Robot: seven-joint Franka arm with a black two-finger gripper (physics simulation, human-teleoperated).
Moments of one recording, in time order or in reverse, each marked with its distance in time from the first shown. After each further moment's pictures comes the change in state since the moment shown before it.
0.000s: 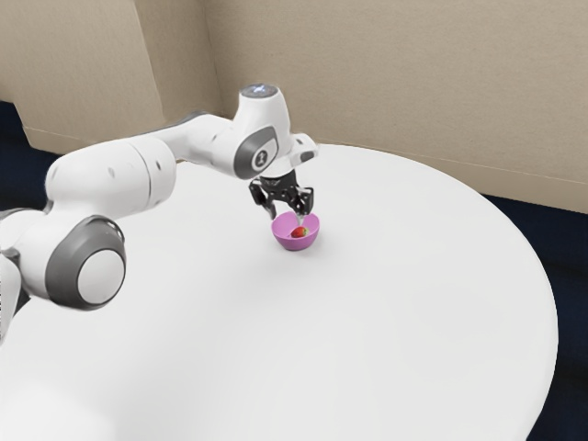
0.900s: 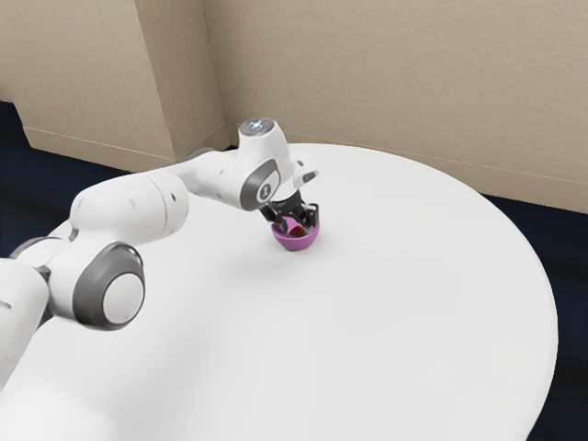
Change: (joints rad) arm 0.032 0.204 -0.026 0.144 0.000 0.187 -0.007
